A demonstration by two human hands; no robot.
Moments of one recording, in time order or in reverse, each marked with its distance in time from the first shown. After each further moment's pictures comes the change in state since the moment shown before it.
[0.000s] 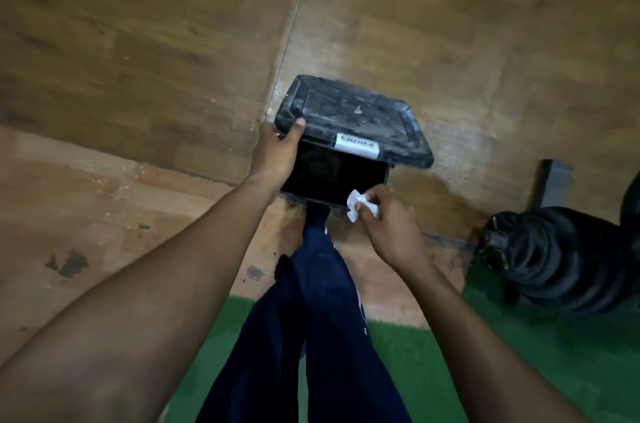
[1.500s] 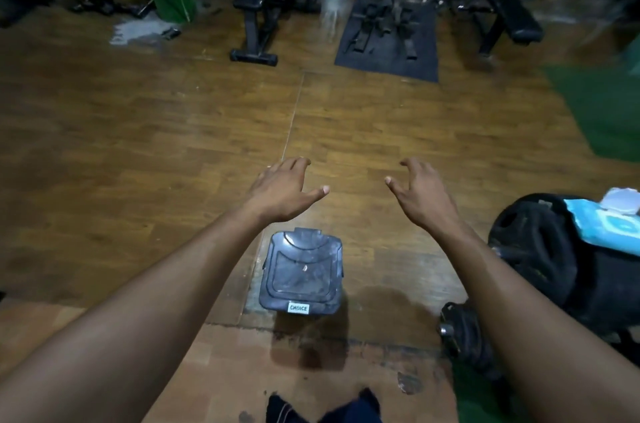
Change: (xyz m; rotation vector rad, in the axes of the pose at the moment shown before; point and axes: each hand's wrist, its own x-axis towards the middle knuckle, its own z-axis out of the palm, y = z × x) left_hand -0.321 0.271 -0.057 1.007 -0.007 0.903; right_hand -0.137 -0.081 -0.339 -0.188 0.571 -0.207
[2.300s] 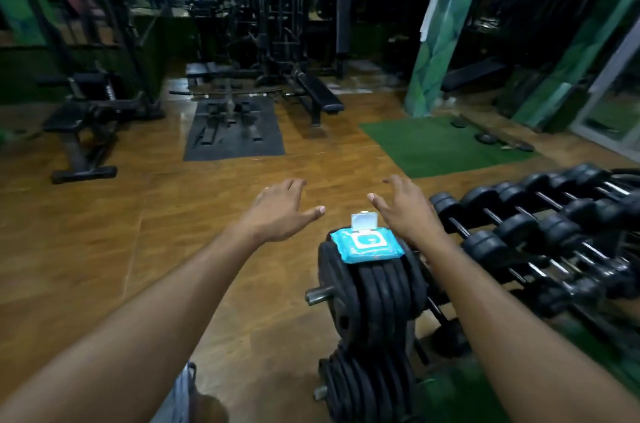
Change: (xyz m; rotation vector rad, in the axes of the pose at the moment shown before) left_hand 0.068 0.467 0.033 0.043 0.022 0.468; right_hand -0.074 0.340 -0.299 -0.026 0.319 0.283
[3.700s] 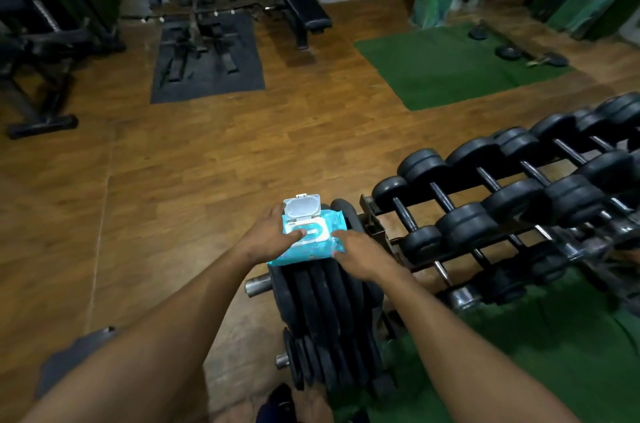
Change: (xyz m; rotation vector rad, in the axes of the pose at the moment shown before) left_hand 0.184 0.053 0.225 -0.374 -0.296 -0.288; right_hand 0.082 0.207 0.138 -0.010 -0.693 -0.062
